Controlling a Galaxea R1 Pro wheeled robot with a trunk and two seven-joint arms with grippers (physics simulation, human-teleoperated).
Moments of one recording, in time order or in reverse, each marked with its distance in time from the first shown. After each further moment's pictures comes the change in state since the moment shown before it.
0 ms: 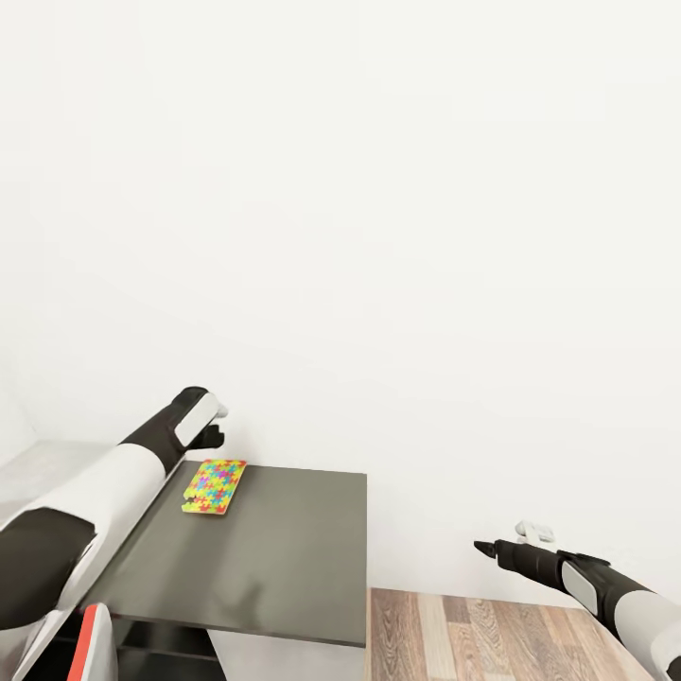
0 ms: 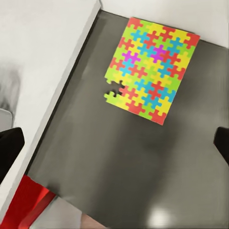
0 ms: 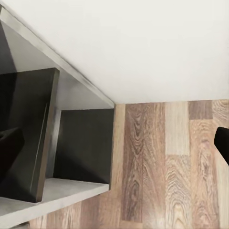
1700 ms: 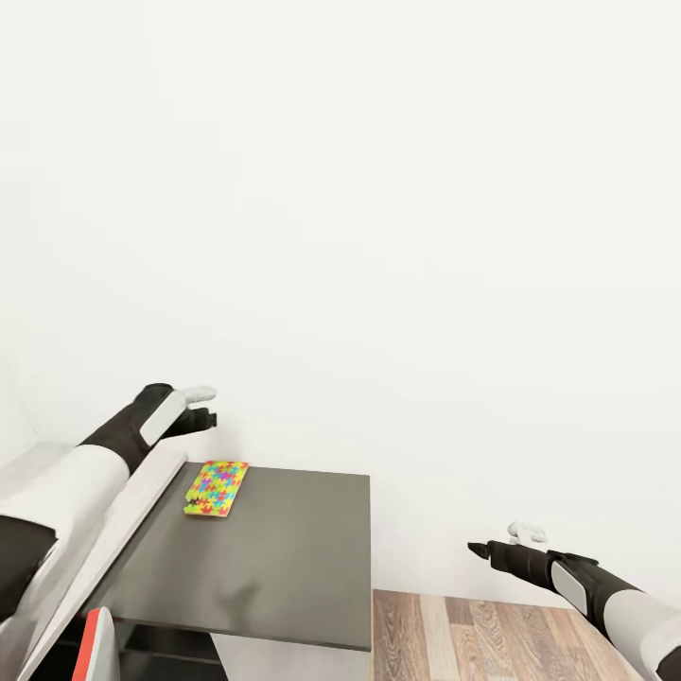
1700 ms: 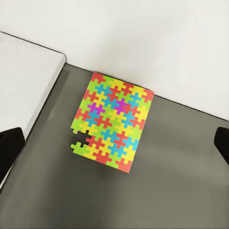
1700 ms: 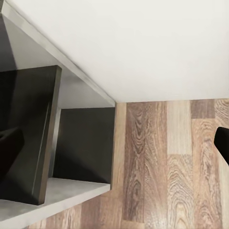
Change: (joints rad) left arm 0.009 0.119 0.000 -0.057 -0.036 -0.115 -0.356; right arm 0.000 0.027 0.007 0.000 0.004 -0.001 -0.039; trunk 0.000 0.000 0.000
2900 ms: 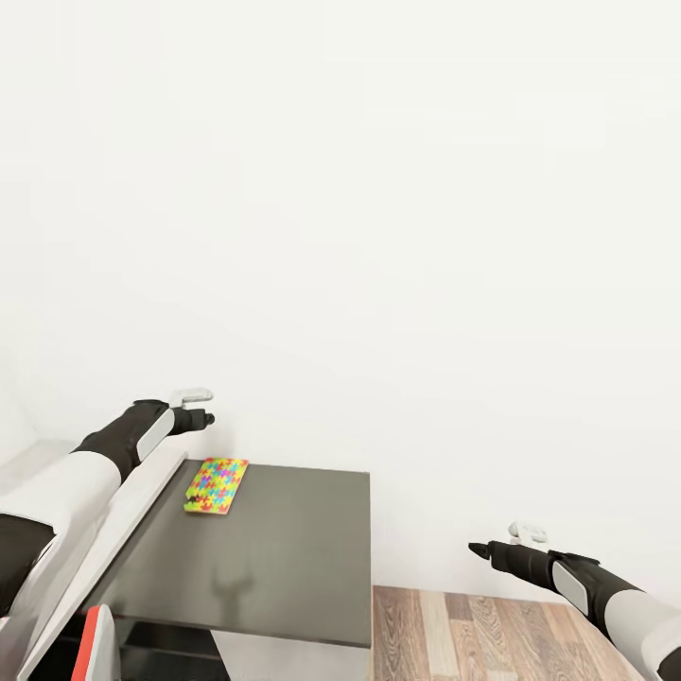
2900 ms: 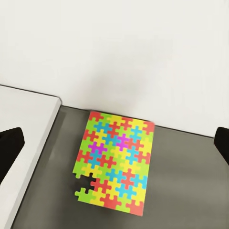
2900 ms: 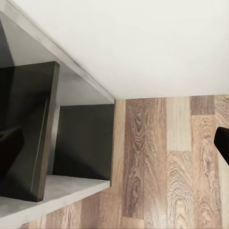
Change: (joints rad) left arm -0.002 0.019 0.002 0.137 -0.247 -0.263 -0.307; right arm 0.000 -0.003 0.000 0.000 0.000 0.004 0.003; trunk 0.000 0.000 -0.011
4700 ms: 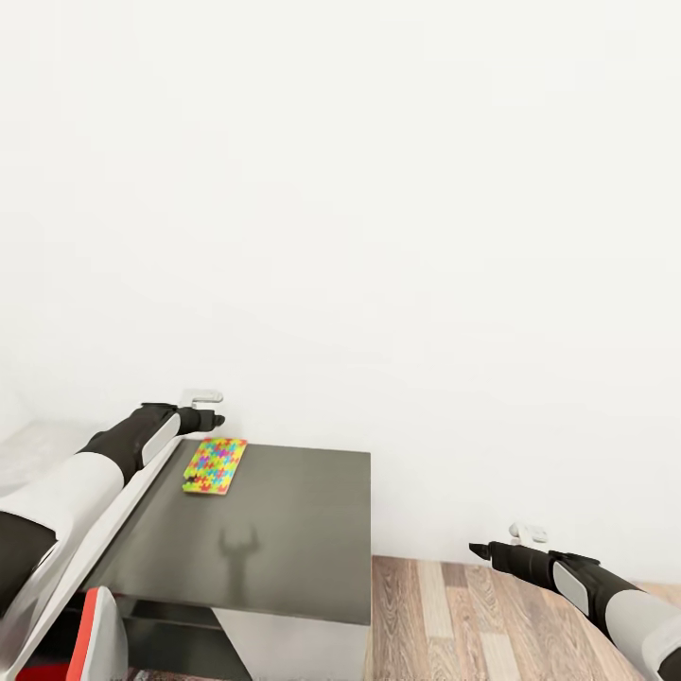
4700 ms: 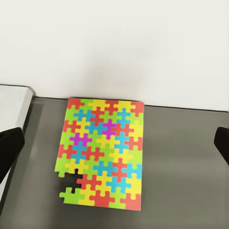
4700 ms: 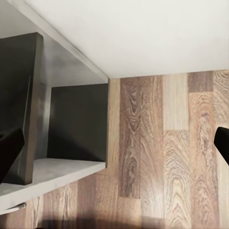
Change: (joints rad) left arm 0.000 0.001 -0.118 -0.004 0.011 -0.053 -0.078; right arm 0.000 -0.002 0.003 0.000 0.001 0.003 -0.001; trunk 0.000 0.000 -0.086
